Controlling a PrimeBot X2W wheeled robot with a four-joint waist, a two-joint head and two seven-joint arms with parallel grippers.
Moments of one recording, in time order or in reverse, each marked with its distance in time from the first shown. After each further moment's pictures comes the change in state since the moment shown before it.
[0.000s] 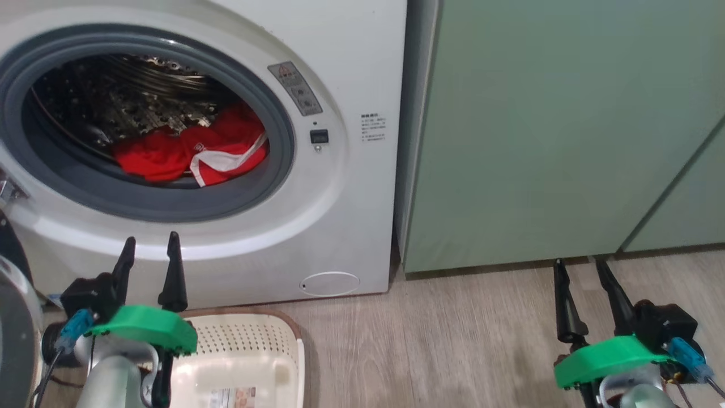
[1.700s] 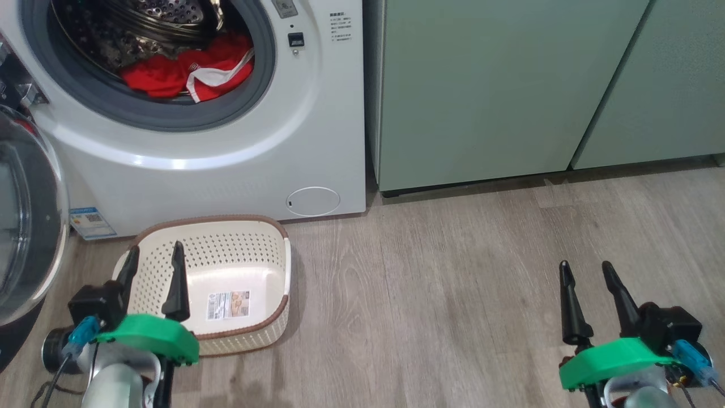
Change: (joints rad) left arm 0.023 0.007 -0.013 0.001 0.035 0.000 0.000; right arm 0.004 0.000 -0.017 0.007 -0.011 0.000 0.000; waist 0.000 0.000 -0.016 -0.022
